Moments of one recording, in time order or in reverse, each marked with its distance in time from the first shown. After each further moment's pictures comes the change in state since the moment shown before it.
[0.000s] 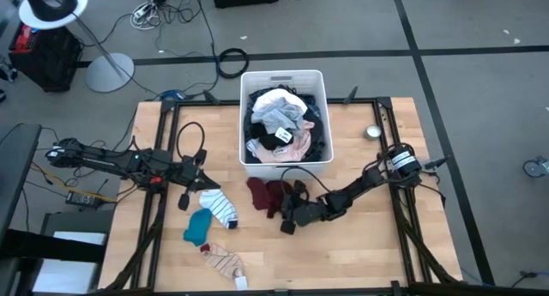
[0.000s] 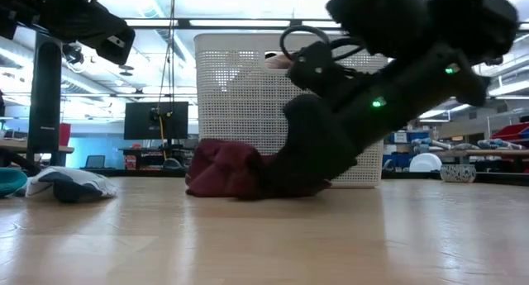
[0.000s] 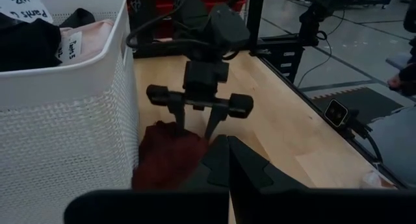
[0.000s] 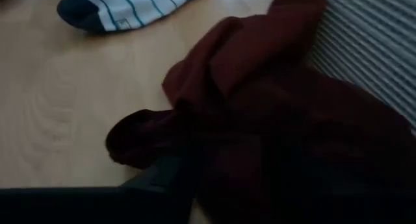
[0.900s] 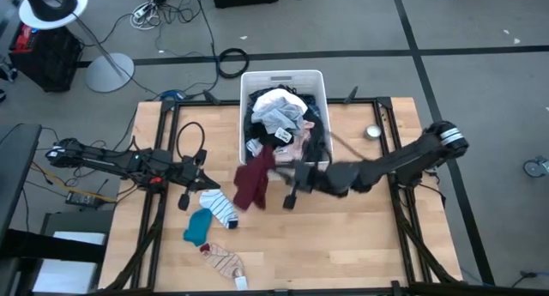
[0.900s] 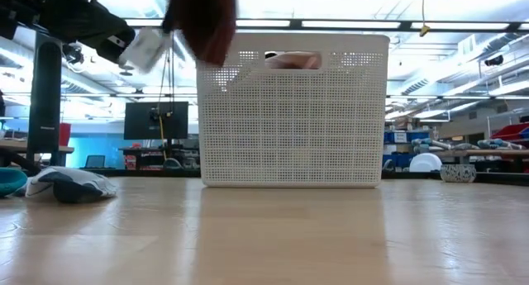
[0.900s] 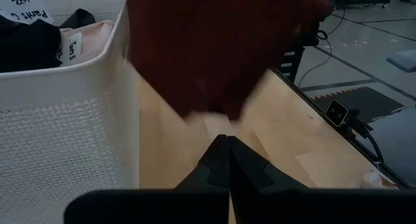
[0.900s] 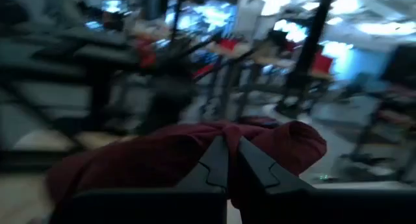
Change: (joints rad) left arm 0.000 0.000 0.000 0.000 0.000 0.004; right arm -0.038 -0.462 0.247 -0.036 0.023 -0.582
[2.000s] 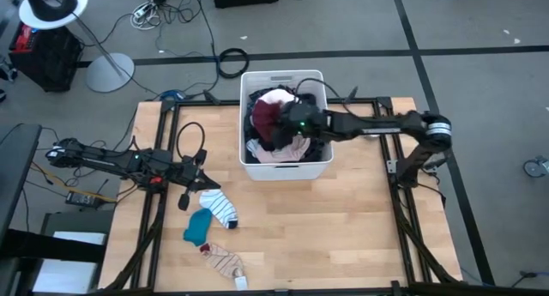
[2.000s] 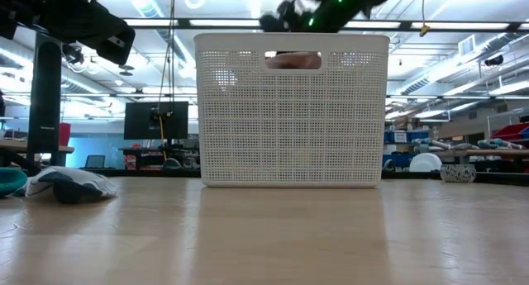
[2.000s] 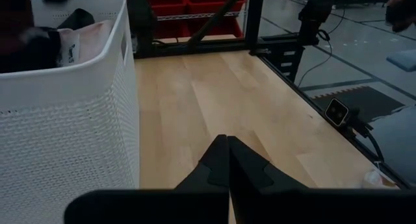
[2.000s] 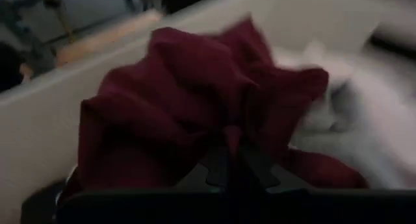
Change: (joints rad) left arm 0.000 0.000 0.000 -0.001 0.000 0.003; right arm -0.528 0.056 0.115 -0.599 -0.227 0.513
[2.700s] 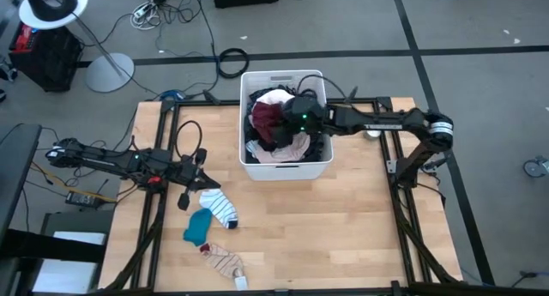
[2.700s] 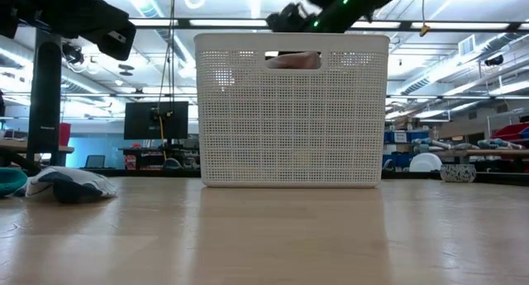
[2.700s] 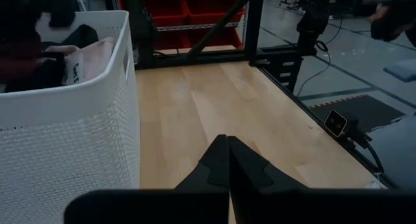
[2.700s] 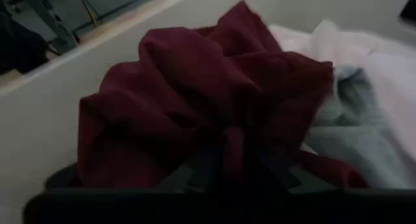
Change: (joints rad) left arm 0.000 0.000 0.000 0.040 0.000 0.000; right arm -0.070 0.023 -0.002 -0.041 -0.206 0.042
